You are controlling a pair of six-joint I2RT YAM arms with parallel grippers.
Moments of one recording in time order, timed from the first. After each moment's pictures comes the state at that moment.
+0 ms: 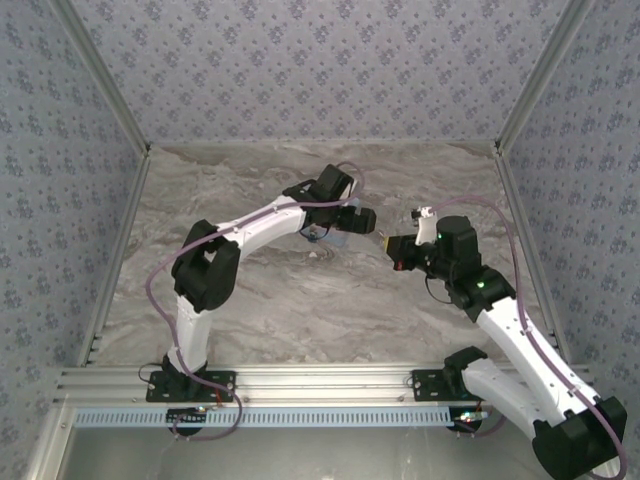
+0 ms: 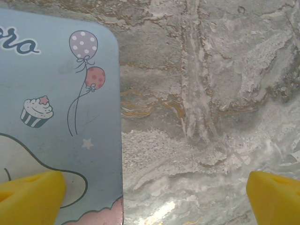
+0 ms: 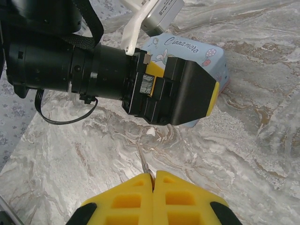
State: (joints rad) left arm -0.76 2.07 1.68 -0.50 0.16 -0.46; right arm 0.39 0.84 0.73 -0.38 -0.29 0.40
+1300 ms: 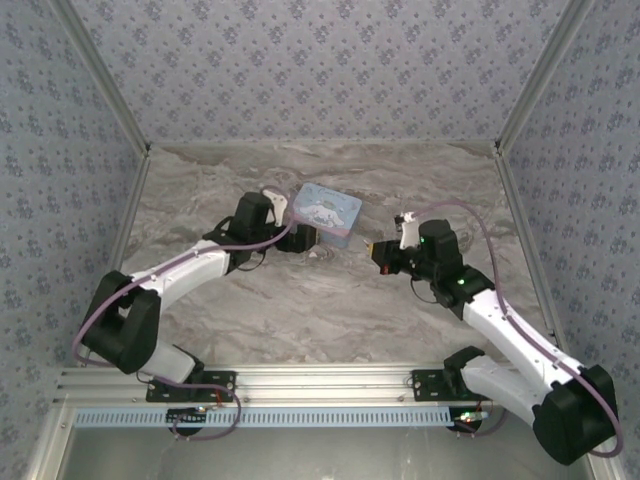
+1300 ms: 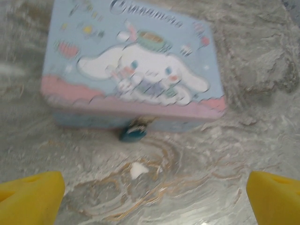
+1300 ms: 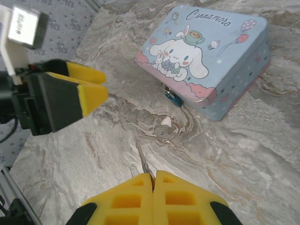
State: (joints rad) left arm -0.54 1.47 0.86 -0.07 0.24 -0.36; right arm 0.46 0.97 0.63 -0.16 -0.34 0.47
